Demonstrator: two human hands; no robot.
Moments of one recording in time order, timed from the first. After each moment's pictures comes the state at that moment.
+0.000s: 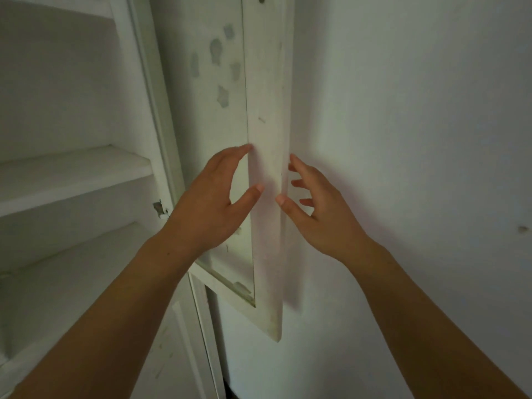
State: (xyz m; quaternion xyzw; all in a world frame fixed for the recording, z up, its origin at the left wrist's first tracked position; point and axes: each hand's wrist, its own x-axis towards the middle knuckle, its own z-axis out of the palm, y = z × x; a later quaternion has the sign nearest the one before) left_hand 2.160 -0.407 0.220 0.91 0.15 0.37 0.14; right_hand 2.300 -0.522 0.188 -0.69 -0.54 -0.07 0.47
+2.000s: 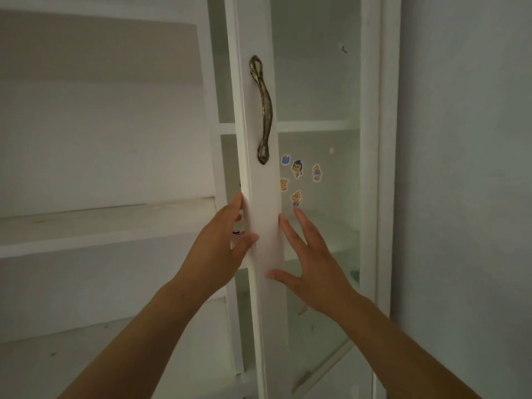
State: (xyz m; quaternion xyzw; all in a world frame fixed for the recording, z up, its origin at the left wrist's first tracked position) left_hand 1.874 -0.287 0.281 0.80 0.40 0.44 0.04; right_hand 2.054 -0.296 0.227 -0.50 -0.76 -0.10 0.40
